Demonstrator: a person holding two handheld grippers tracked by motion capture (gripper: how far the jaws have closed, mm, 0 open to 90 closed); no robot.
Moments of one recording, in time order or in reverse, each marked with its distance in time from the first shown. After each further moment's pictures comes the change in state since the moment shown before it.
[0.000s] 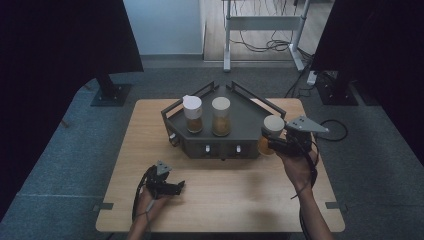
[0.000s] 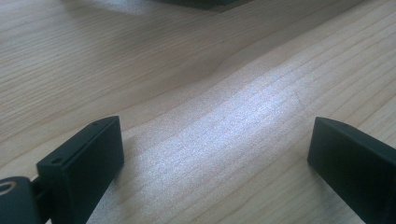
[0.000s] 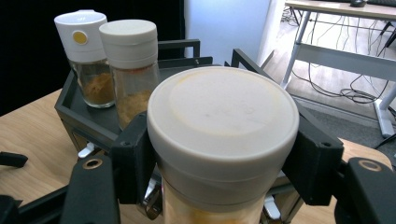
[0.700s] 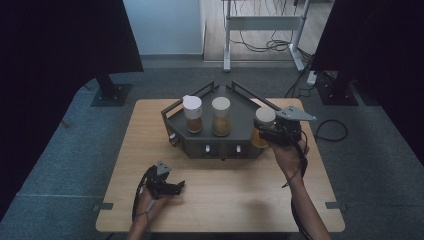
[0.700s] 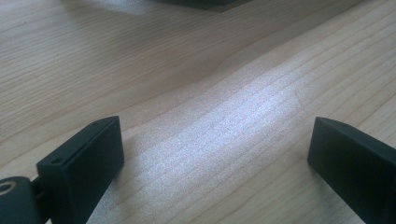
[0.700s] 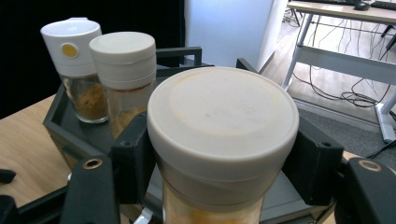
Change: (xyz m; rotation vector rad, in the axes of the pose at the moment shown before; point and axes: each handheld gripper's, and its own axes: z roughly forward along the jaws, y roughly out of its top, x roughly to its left) left arm 0.000 0.000 0.000 0.000 -0.001 0.002; right arm 0.003 0.017 0.031 0.006 -0.003 -0.010
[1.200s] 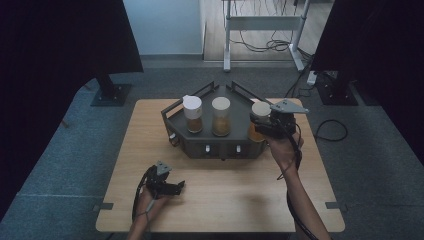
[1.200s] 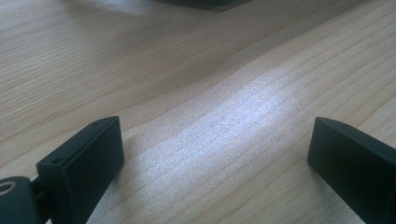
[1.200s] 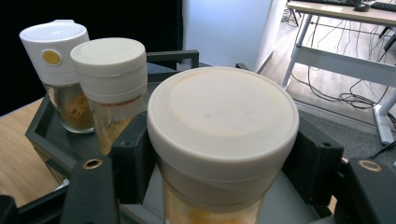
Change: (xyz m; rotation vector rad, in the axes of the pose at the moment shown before) left arm 0.000 0.000 0.000 0.000 0.000 -0.001; right arm -0.001 0.010 0.022 0.007 -0.007 -0.014
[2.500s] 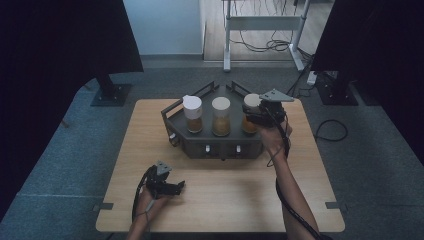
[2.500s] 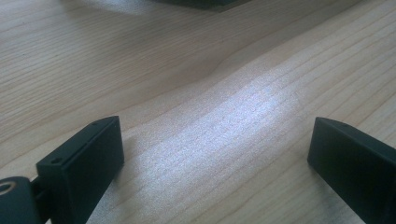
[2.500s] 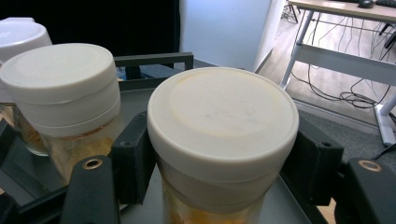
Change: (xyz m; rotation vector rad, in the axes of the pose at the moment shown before) left arm 0.000 0.000 0.000 -0.002 -0.002 0.001; right arm -0.005 0.009 0.050 0.016 -0.009 0.003
